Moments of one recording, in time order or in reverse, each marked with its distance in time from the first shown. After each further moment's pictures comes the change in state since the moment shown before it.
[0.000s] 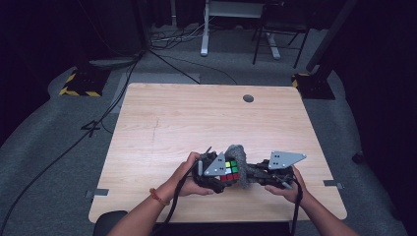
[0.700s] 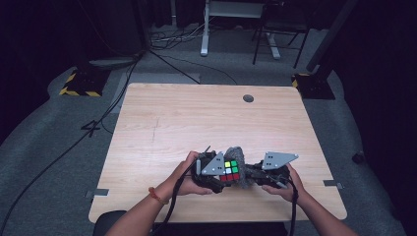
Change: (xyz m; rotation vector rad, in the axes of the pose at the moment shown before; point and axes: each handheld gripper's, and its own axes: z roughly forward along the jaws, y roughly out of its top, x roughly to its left) left arm 0.000 0.000 -0.003 -0.028 -0.031 0.012; right arm -0.002 -0.005 0.013 0.098 -0.037 -0.026
